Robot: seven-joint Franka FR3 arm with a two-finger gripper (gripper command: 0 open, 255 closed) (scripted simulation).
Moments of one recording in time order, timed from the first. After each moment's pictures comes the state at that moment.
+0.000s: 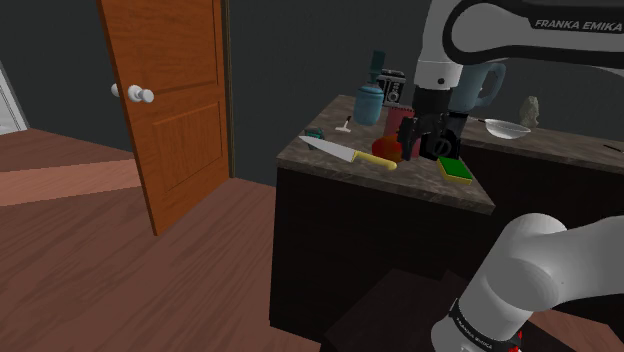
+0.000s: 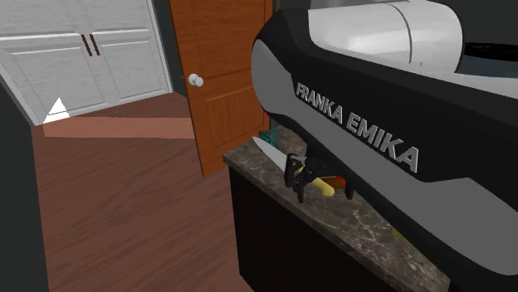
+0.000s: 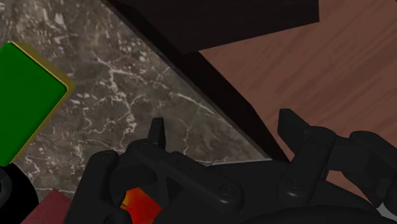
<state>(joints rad) -0.01 -0.82 -0.02 -2.38 -0.08 1.49 0.15</state>
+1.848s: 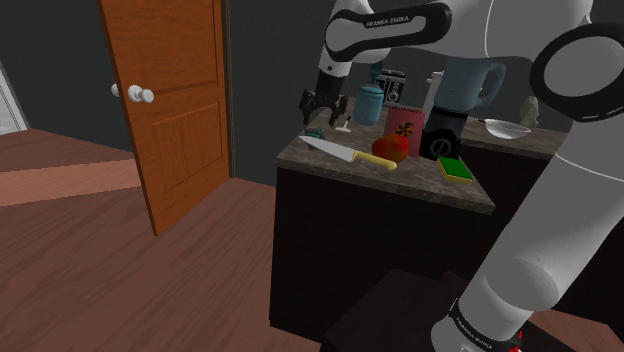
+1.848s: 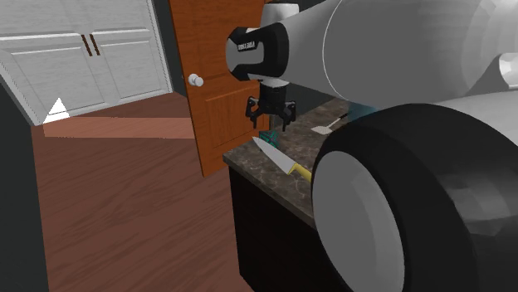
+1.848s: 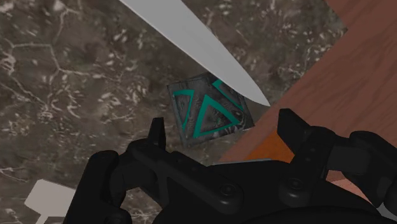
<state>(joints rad) -0.01 -0.02 0.01 -1.78 0.01 1.93 0.31</state>
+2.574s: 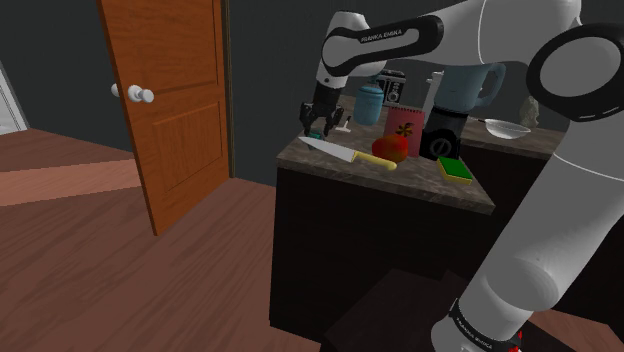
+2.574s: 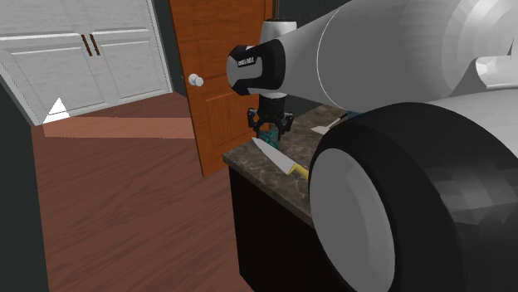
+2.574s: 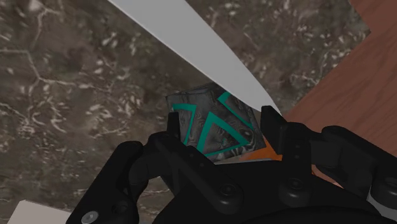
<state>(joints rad) -0.01 -0.01 0.01 -1.85 0.01 2.02 0.31</state>
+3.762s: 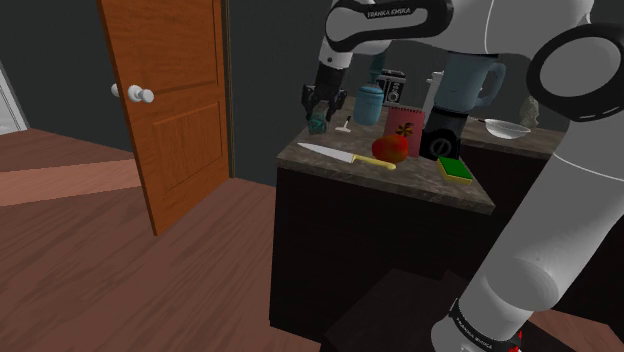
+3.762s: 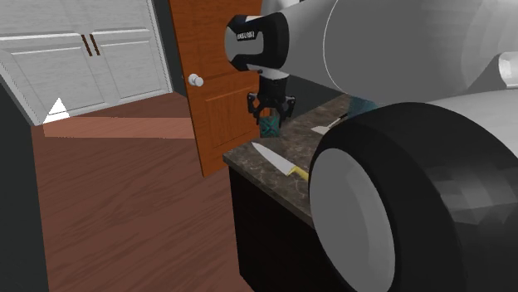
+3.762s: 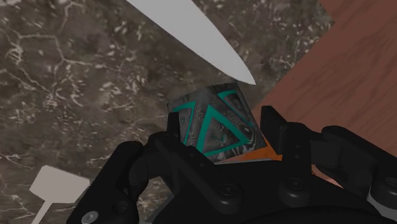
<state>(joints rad) -0.01 -0.01 0.01 -1.72 0.01 1.88 0.31</state>
